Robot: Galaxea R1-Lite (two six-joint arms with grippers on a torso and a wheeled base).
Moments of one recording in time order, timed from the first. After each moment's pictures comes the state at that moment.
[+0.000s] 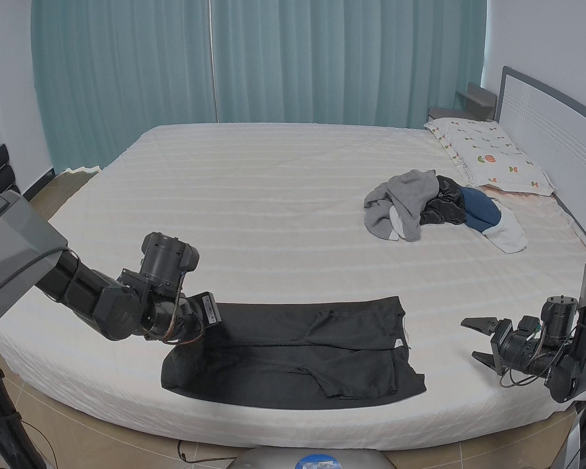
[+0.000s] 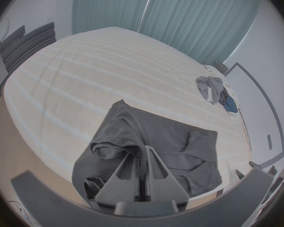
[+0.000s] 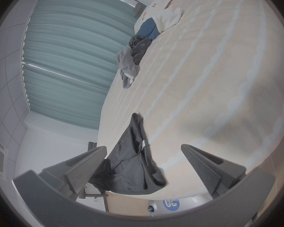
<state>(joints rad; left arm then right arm) -0.41 2.00 -0.94 -0.21 0.11 -0.64 -0.07 2.16 -0.09 -1.55 0.46 0.92</state>
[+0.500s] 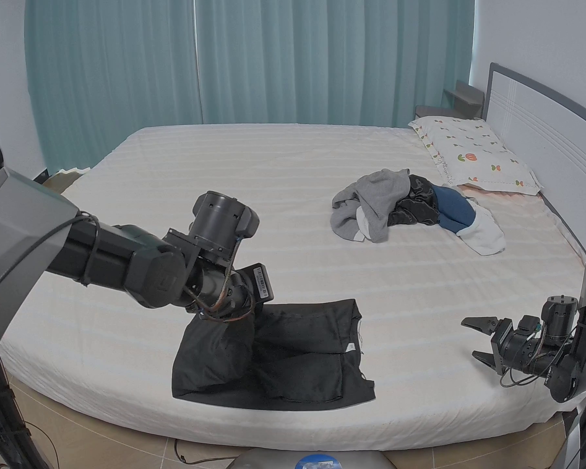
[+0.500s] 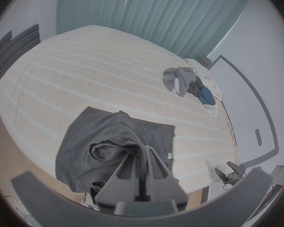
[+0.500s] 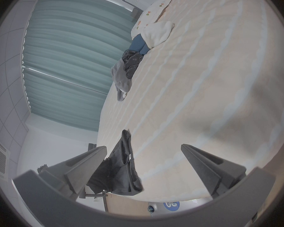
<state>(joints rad) -0.57 2.04 -1.28 0.07 0.12 -0.71 -0.07 2.16 -0.09 -1.55 0.46 0.92</state>
